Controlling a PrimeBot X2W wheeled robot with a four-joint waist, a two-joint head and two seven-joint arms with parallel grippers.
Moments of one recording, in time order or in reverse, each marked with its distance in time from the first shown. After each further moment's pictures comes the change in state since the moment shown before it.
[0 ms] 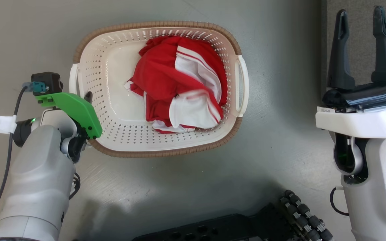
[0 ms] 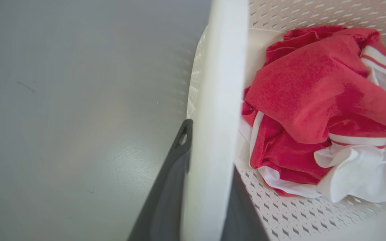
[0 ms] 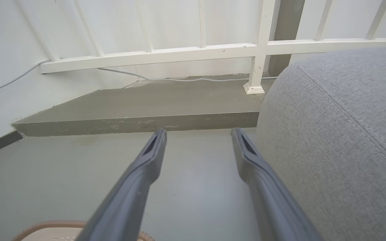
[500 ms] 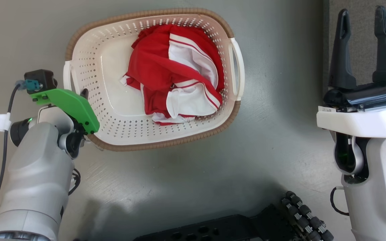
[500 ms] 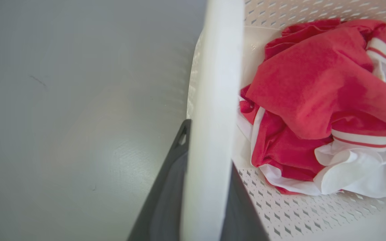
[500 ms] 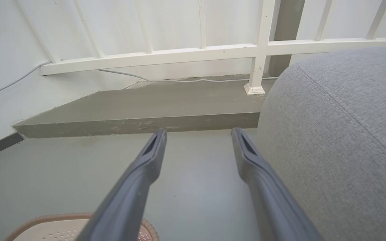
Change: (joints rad) left arm -0.038 -0.009 0.016 0.066 -0.041 -0.008 -0.026; right arm 0.000 0.002 -0.006 0.002 0.001 0.000 0.000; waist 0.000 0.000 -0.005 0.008
